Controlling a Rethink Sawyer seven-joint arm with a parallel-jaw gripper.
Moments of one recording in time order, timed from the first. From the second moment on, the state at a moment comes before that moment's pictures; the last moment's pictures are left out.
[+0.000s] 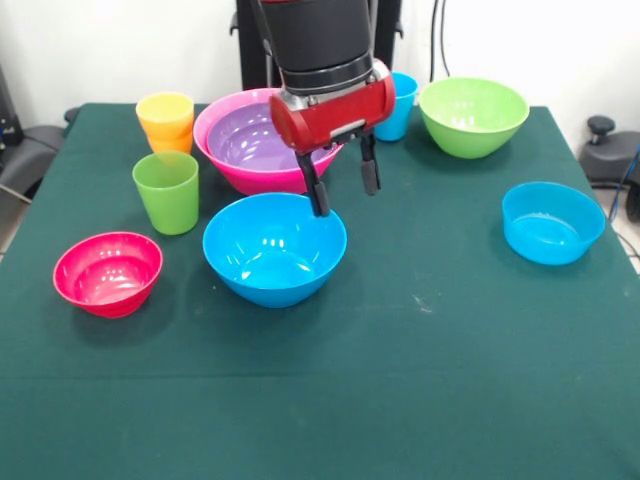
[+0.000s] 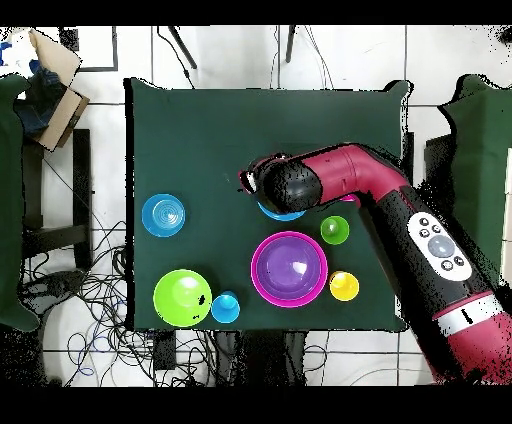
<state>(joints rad) -0.85 -0.58 0.91 1.67 -0.72 0.73 1.54</state>
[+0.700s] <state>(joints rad) -0.85 -0.49 0.91 1.67 -0.73 0.72 1.54</state>
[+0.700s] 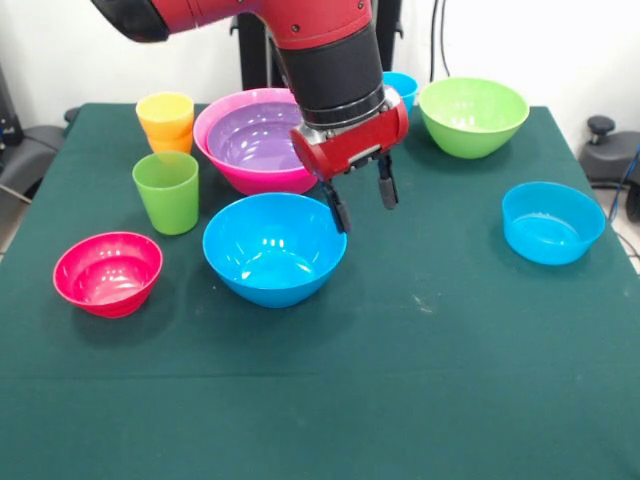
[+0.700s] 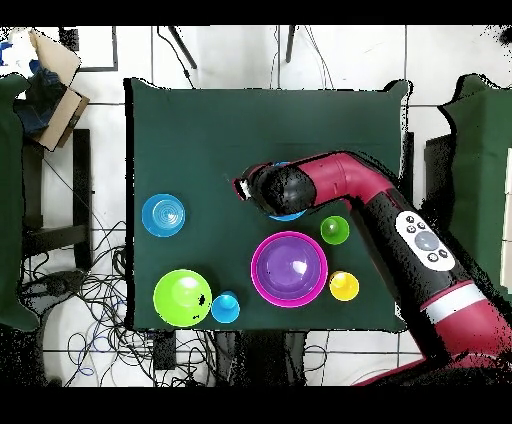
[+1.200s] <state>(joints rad) -0.87 -0.44 0.91 1.67 -0.73 0.71 1.54</state>
